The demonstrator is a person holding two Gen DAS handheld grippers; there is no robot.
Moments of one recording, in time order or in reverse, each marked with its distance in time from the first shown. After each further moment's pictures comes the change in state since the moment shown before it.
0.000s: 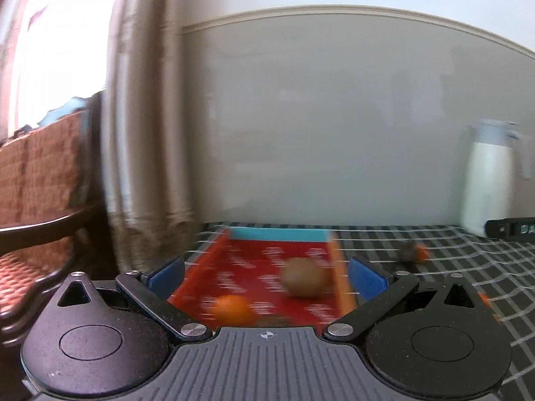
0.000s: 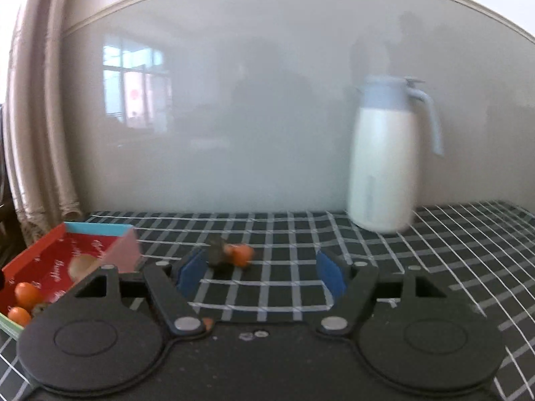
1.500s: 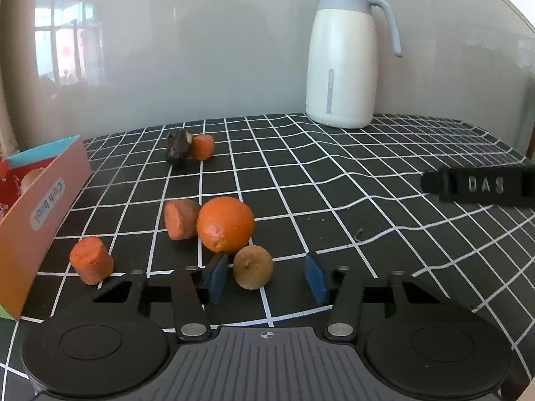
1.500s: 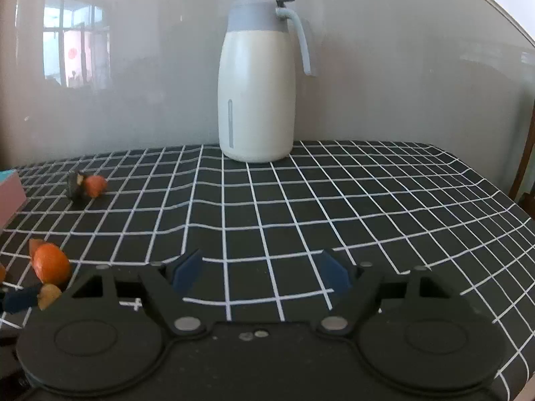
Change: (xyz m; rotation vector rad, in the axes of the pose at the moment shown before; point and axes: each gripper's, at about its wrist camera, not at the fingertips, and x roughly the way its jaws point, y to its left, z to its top) left arm 0.038 -0.215 -0.049 0.116 0.337 -0.342; right arm 0.007 -0.124 -0.036 0.019 0.185 -0.211
